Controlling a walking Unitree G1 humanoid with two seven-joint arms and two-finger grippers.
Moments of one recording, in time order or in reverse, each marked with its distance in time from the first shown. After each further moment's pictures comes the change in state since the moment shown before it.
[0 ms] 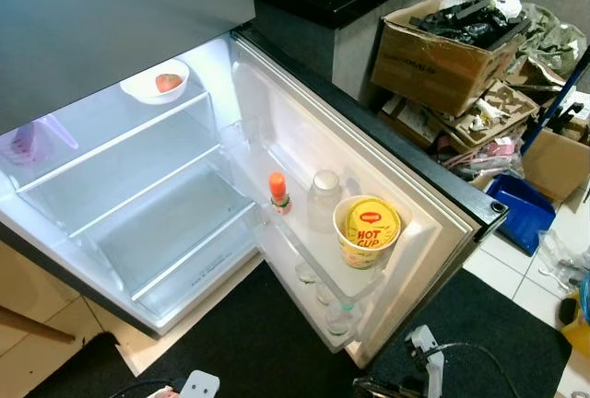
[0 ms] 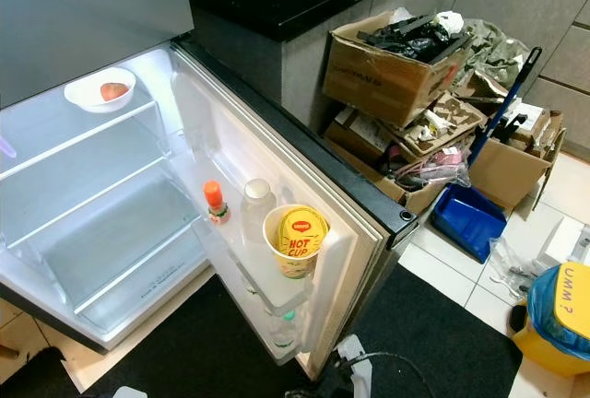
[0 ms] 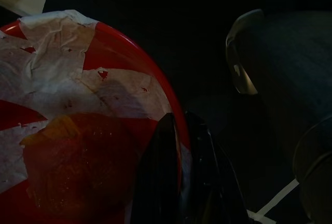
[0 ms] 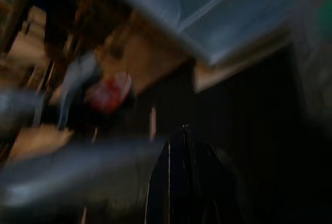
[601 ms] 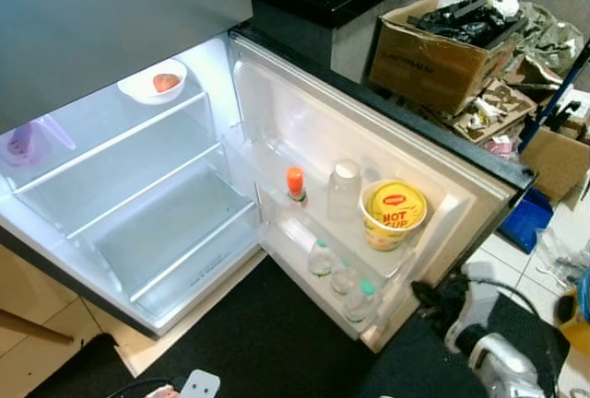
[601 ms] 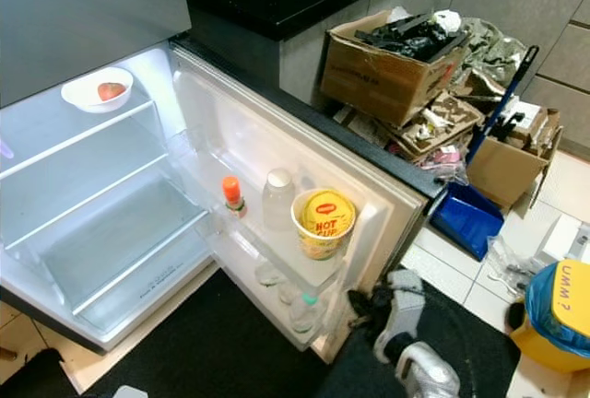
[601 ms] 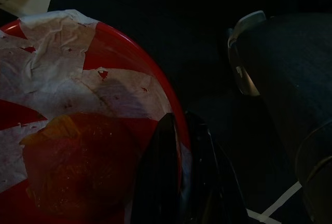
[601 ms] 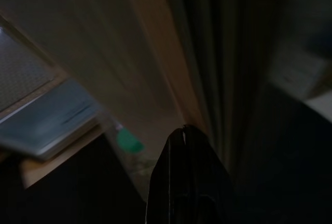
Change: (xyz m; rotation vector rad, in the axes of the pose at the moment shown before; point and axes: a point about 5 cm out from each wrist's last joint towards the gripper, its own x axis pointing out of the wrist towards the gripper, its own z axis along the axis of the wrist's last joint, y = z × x) left arm 0.000 0.000 0.001 0.020 -0.002 0.003; right arm -0.041 -0.062 0.079 -0.216 -0.239 -0.673
